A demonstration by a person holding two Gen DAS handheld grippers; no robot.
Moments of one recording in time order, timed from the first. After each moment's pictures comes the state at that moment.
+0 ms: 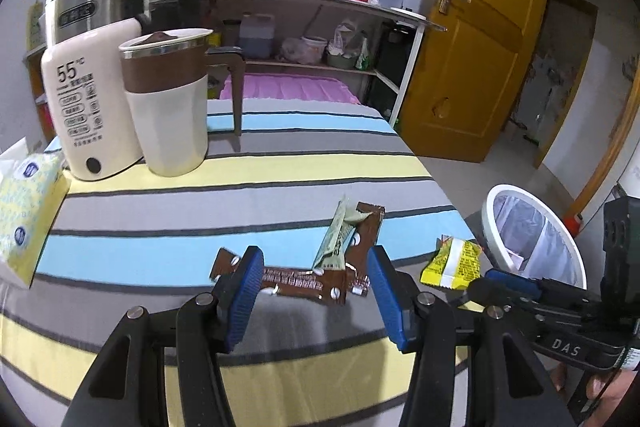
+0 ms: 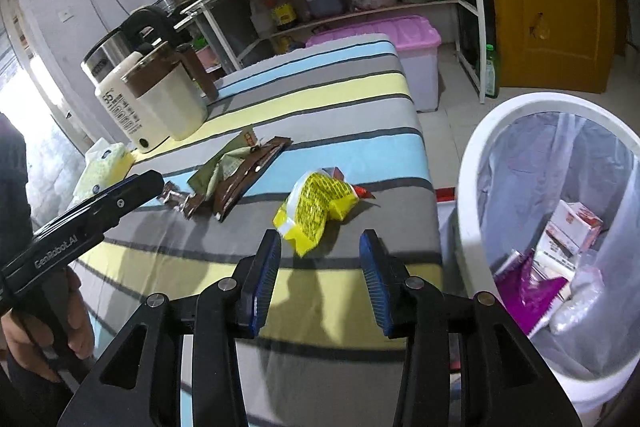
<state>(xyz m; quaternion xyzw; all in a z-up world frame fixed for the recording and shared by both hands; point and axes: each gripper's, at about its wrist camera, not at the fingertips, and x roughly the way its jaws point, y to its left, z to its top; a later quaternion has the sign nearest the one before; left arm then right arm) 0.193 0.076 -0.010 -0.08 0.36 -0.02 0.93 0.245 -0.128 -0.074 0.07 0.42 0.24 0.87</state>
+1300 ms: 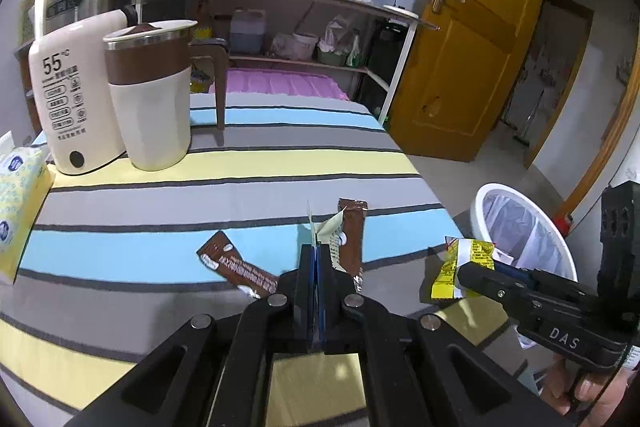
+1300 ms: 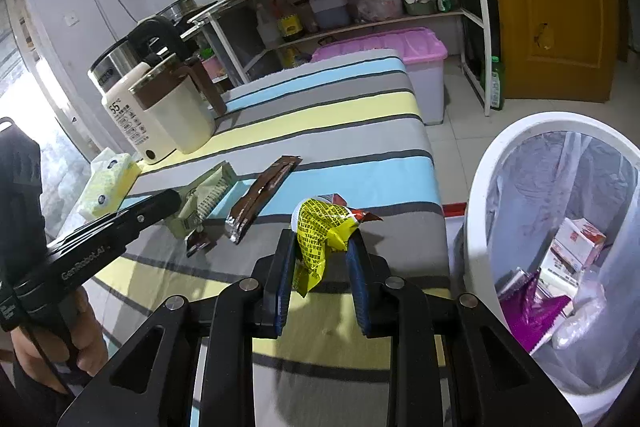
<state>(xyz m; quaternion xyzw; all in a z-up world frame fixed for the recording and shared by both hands) 0.188 0.071 -0.012 -0.10 0.36 -0.03 0.93 0.244 -0.129 -0.064 0.07 0.40 0.25 0.88</state>
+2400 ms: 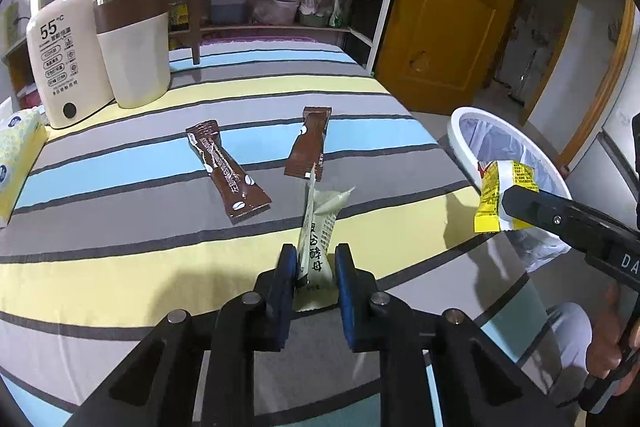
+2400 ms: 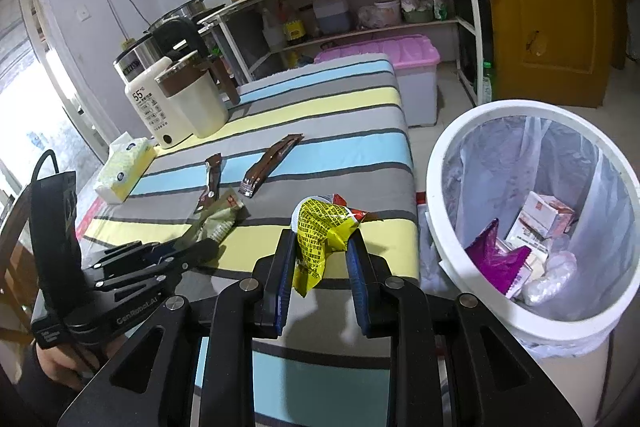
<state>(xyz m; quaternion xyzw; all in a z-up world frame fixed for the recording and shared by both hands) 0.145 0.037 -0.042 -0.06 0.41 -0.05 0.91 0.191 -0.160 -0.051 0.06 0.39 0.26 0.88</state>
